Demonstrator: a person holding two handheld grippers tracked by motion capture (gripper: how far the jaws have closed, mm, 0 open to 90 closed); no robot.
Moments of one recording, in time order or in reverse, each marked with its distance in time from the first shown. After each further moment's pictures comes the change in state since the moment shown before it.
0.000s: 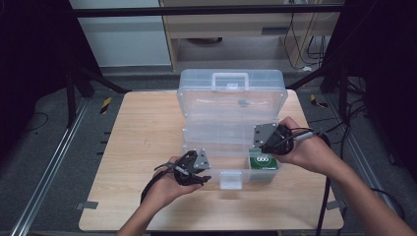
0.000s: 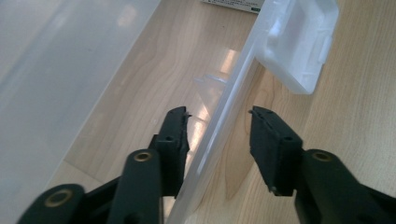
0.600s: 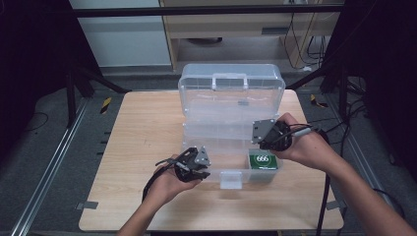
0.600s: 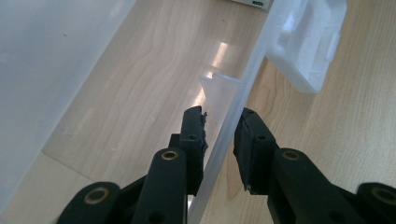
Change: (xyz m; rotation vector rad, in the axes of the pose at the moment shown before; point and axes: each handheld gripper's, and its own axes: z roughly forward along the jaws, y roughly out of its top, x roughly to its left) left arm 0.012 0.003 0.011 0.040 -0.056 -0.019; right arm -0.007 0.004 0.001 0.006 -0.017 0.001
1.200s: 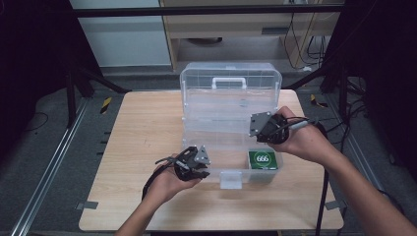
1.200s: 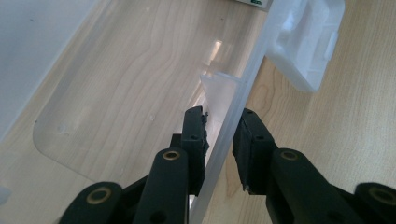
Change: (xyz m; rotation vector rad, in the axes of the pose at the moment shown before) left arm 0.002 0.001 -0.001 0.009 -0.025 -0.022; right arm -0.016 0.007 0.003 0.020 -0.026 -0.003
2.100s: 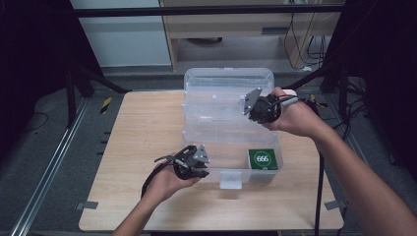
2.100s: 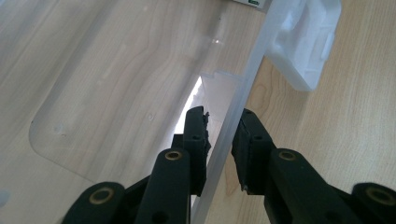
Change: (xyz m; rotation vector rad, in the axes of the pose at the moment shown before) left arm 0.005 0.000 -0.001 -0.002 -0.022 0.005; right arm -0.052 0.011 0.020 0.052 0.055 0.038
